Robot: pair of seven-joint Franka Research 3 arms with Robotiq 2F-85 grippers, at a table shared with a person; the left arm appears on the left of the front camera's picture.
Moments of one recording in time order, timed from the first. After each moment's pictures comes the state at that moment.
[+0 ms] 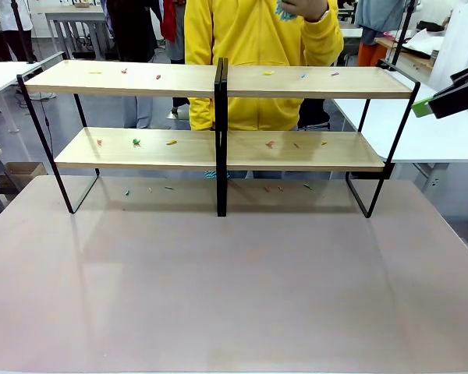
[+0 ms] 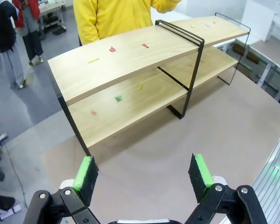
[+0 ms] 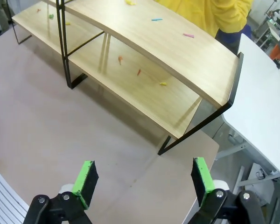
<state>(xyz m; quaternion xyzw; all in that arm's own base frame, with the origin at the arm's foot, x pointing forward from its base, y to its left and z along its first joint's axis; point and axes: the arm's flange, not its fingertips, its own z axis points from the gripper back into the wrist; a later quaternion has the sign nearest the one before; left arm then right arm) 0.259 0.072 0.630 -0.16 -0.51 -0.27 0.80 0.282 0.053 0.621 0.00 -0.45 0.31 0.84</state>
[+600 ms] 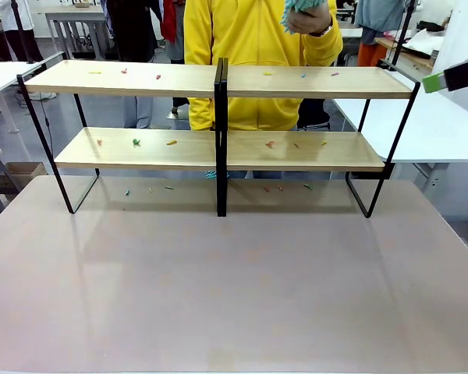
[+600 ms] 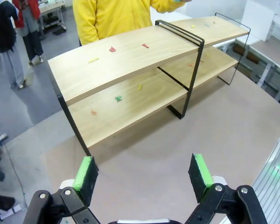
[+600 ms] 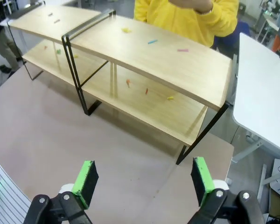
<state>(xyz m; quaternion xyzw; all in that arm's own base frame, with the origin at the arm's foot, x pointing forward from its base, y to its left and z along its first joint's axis) 0.259 0.072 0.630 -0.16 -0.51 -0.27 0.80 0.257 0.047 0.646 0.07 -0.49 0.24 0.84</state>
